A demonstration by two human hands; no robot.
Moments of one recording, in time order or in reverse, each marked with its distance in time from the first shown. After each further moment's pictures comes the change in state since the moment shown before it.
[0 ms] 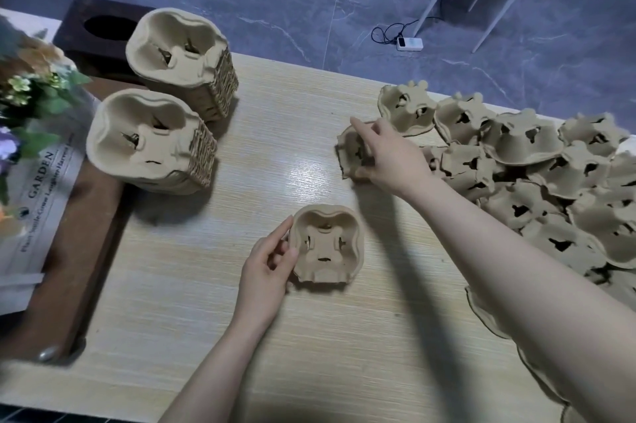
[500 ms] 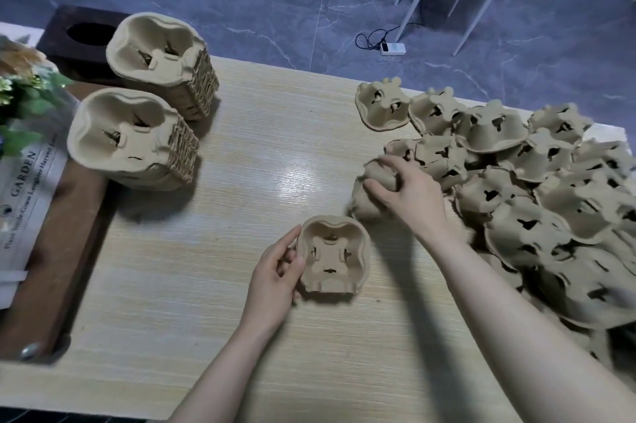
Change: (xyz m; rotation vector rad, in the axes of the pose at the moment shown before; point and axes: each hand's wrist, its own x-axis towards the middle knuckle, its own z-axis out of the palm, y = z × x) left_hand -0.024 -0.009 0.030 -0.005 -0.087 -0.013; right_hand -0.093 0.020 0.014 0.335 0.303 0.300
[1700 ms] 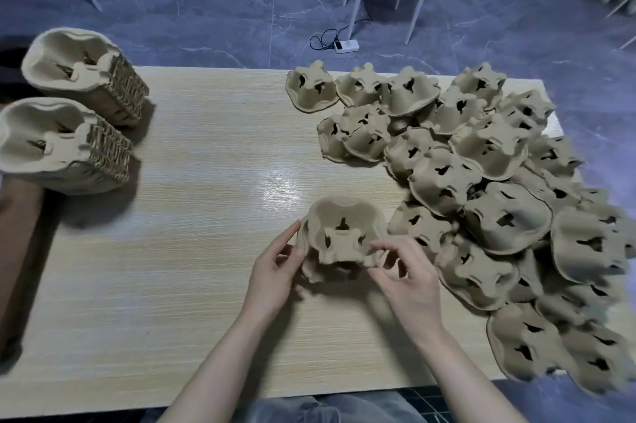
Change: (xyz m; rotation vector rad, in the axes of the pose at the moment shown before) left_hand -0.036 -0.002 0.080 0.118 -0.129 -0.026; right_hand -0.189 0.077 -0.022 0.527 0.296 -0.126
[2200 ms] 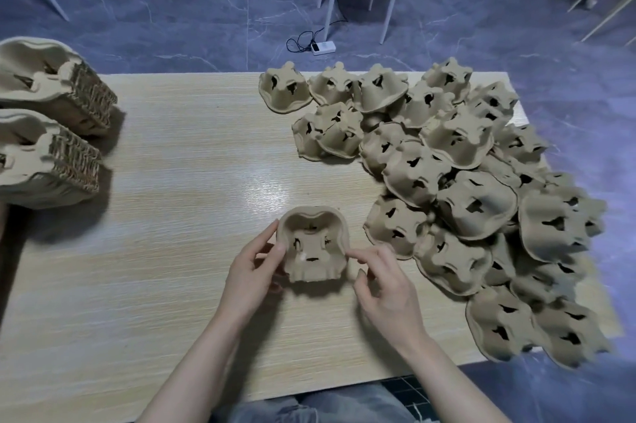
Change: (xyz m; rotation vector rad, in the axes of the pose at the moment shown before) left_hand -0.006 0.015 0.000 0.040 -0.027 -0.020; right_hand -0.030 0.017 -0.004 -0.237 -0.143 0.056
